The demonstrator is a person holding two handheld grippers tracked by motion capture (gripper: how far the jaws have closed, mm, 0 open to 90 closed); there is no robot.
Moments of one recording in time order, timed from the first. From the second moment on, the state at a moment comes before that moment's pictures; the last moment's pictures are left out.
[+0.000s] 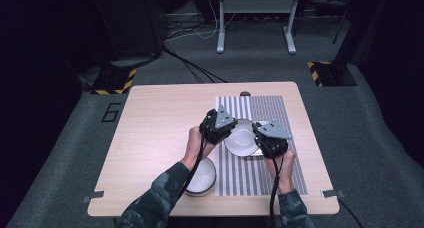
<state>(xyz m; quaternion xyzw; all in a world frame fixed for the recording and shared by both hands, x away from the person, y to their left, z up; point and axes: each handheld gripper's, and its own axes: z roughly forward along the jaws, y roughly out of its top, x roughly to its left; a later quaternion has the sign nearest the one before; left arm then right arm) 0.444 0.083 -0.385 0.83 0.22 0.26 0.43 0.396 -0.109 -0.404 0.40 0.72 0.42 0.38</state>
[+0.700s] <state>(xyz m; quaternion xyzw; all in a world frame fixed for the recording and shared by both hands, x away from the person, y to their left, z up) 0.471 0.066 -0.392 0.85 0.22 0.24 0.42 0.417 -0.120 -0.413 0.43 0.72 0.41 0.37</state>
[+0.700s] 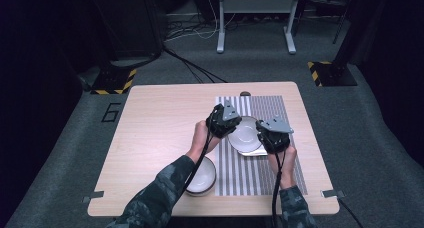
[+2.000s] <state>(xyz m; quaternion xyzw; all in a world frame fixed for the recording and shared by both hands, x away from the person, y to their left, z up) 0.517 0.024 -0.421 0.87 0.22 0.20 0.39 0.450 -0.148 -0.441 0.48 0.71 0.38 0.35</state>
